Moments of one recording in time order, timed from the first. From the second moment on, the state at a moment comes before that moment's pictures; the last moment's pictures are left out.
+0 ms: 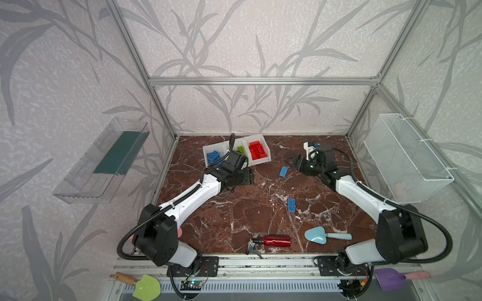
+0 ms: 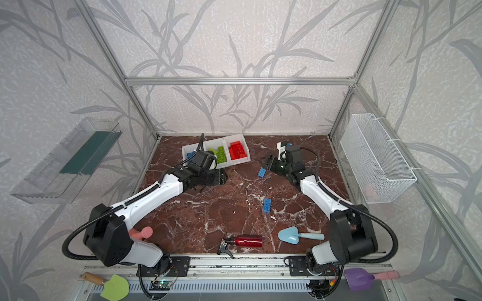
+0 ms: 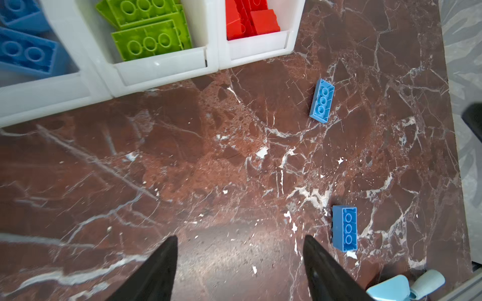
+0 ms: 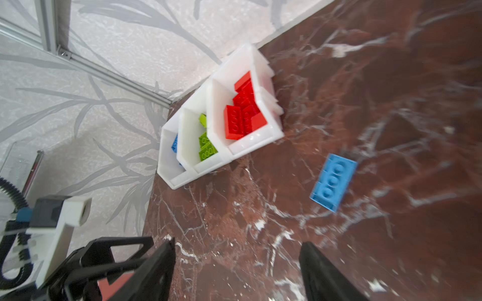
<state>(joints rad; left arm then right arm) -0.55 1.53 1.18 -0.58 0.02 -0.55 0.24 1.38 0.91 -0.08 -0.42 0.67</state>
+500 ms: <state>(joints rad) -0.65 2.11 1.75 -0.66 0.03 -0.47 0.10 0.95 0.67 -0.41 -0.26 0.47</state>
